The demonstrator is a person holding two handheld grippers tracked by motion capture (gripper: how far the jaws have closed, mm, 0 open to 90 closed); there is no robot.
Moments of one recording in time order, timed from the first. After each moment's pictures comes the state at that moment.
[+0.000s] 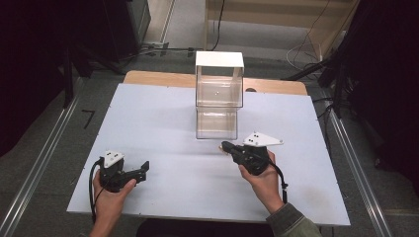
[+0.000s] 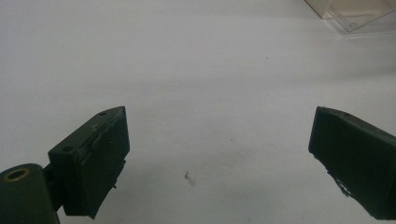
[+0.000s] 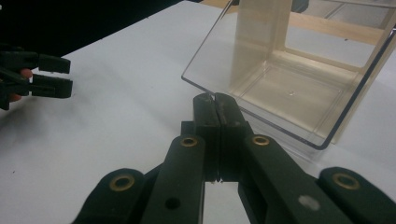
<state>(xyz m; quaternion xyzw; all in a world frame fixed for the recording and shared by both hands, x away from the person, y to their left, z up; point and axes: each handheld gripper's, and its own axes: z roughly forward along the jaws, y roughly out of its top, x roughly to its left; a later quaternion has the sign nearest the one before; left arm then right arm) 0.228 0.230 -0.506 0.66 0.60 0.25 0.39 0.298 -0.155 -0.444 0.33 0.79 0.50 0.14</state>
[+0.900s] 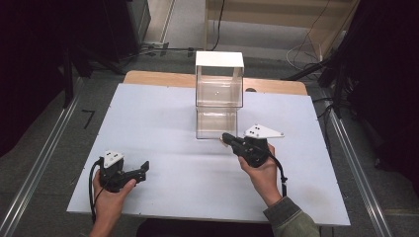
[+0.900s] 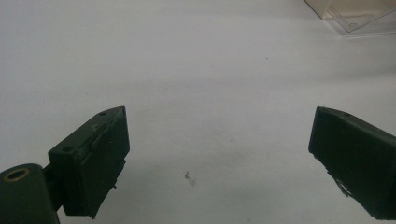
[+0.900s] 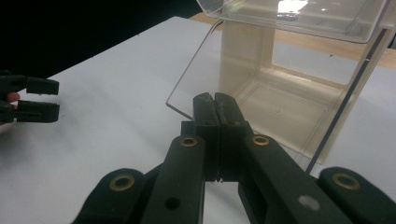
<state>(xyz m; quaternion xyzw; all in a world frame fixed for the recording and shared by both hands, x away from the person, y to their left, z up) 0.228 0.230 -0.506 0.66 0.60 0.25 0.39 0.313 -0.153 -0.435 0.34 0.77 0.51 0.14</state>
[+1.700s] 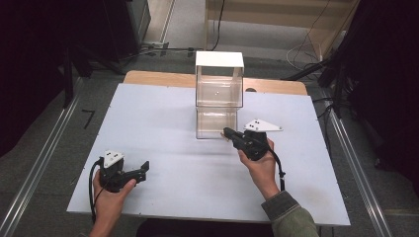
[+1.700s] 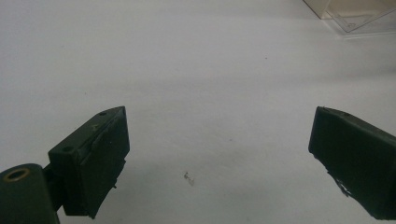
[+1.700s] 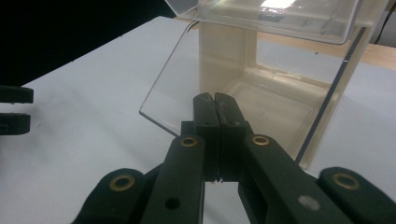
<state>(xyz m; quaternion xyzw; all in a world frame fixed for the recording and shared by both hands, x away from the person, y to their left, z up) 0.228 0.230 -0.506 0.66 0.60 0.25 0.39 0.333 -0.153 -0.439 0.36 0.77 0.50 0.15</state>
